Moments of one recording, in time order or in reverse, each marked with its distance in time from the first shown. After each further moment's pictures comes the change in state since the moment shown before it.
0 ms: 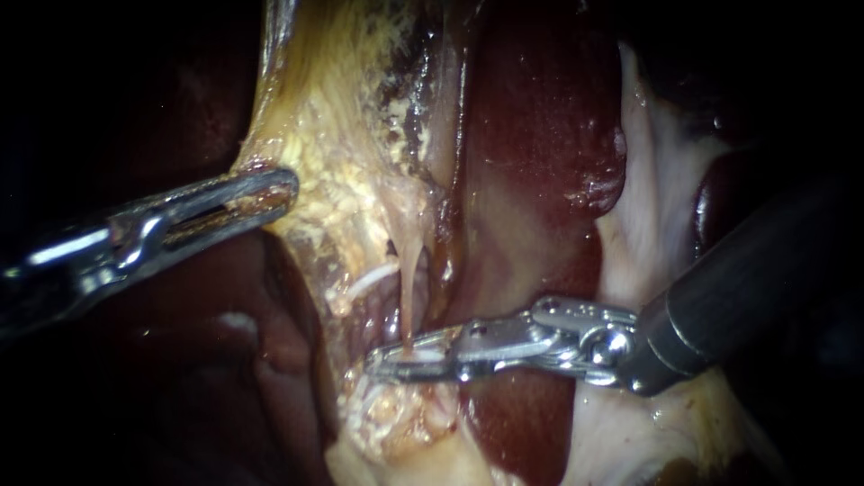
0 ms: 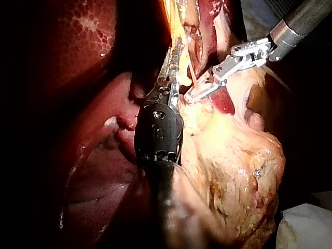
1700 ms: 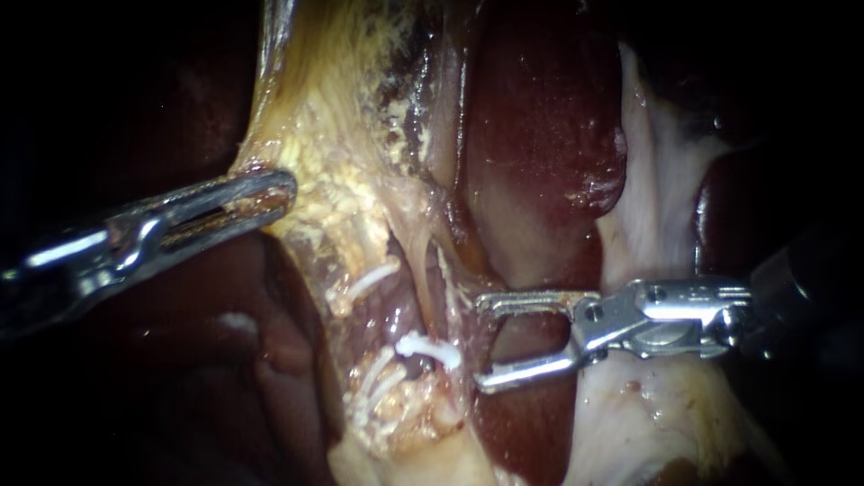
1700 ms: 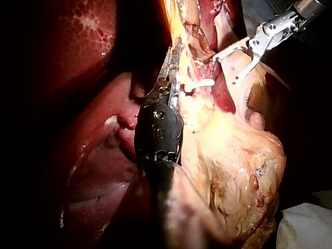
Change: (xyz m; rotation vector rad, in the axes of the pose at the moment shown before) right arm 0.003 -0.004 -0.011 -0.021 0.104 -0.470; left arm 0.000 0.000 0.000 -0.001 0.000 0.001
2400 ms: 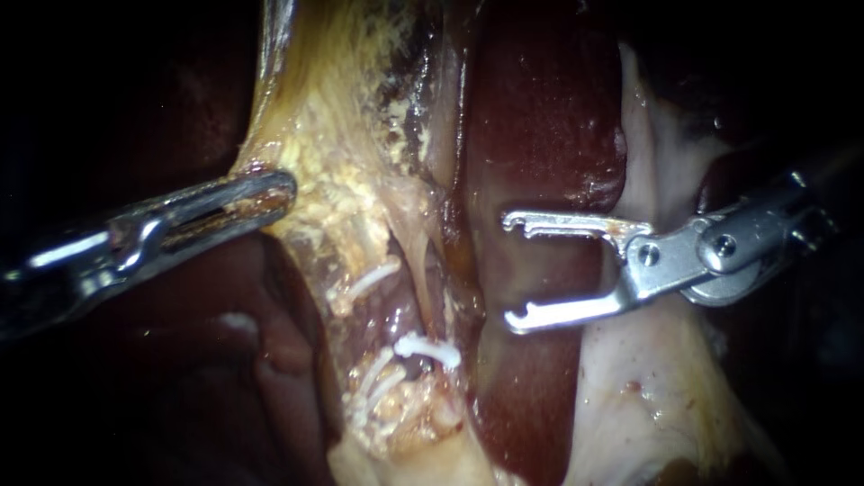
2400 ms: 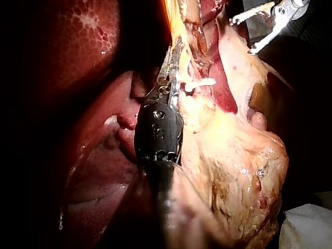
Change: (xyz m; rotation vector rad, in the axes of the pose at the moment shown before) right arm 0.006 0.001 -0.005 -0.072 0.067 -0.229; left arm 0.002 0.001 0.002 -0.010 0.007 0.012
